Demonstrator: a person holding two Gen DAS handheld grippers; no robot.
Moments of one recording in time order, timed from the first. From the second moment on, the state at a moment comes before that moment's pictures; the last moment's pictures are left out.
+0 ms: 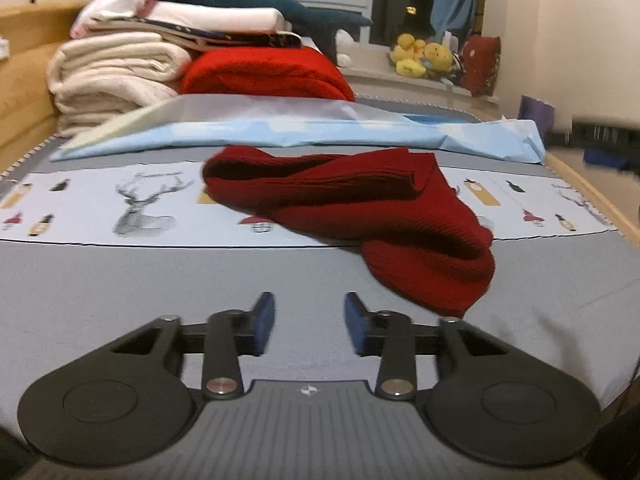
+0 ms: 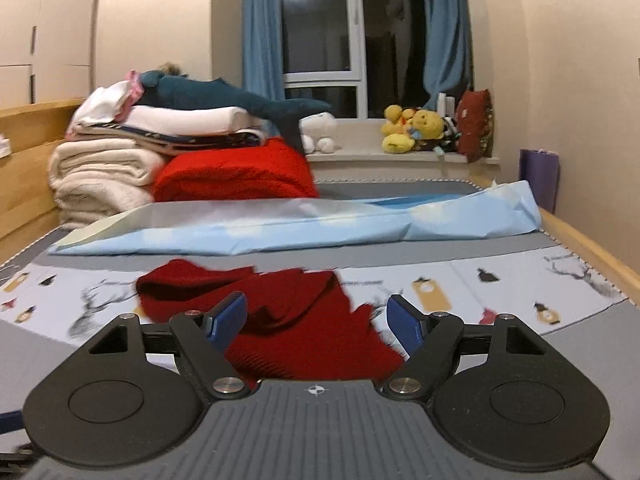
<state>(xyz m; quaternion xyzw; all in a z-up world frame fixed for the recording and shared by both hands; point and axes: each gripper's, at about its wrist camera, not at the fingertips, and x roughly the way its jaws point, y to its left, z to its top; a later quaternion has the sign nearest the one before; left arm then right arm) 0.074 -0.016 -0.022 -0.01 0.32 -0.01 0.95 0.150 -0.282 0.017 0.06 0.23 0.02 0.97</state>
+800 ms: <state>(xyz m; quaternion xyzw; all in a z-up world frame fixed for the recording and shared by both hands) 0.388 -0.045 -0.072 -0.23 0.47 -0.01 0.85 0.201 -0.342 -0.019 0.15 0.28 0.02 0.95</state>
